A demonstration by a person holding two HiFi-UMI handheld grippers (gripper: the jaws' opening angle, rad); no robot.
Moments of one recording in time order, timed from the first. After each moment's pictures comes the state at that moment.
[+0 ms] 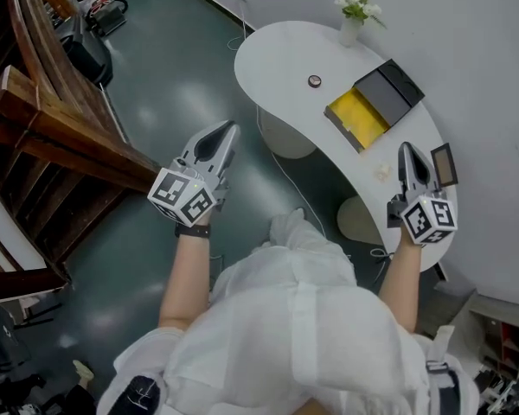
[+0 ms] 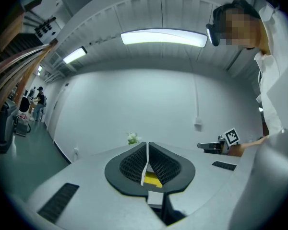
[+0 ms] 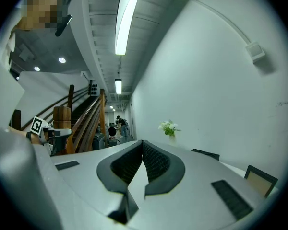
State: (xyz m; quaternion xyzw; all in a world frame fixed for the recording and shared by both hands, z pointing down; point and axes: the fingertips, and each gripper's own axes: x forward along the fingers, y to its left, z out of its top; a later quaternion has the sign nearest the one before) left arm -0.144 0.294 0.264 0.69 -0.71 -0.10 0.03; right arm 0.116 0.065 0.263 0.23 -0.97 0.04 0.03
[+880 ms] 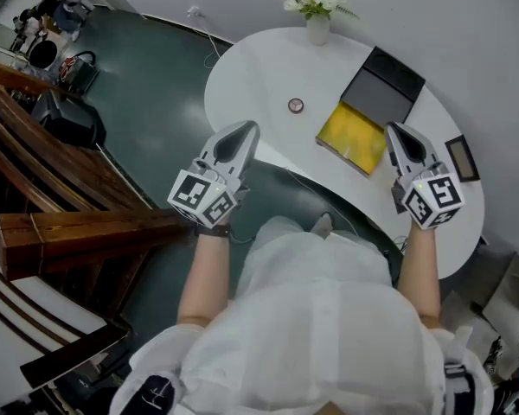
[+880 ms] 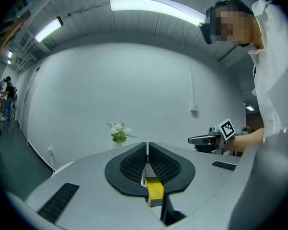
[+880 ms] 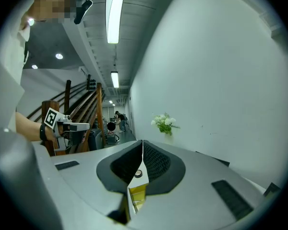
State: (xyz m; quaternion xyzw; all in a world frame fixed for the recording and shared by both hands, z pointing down) left arm -0.188 0.066 0.275 0.78 -0.62 -0.03 0.05; right arm 0.026 -0.065 0.286 0.22 -0.97 0.04 0.06
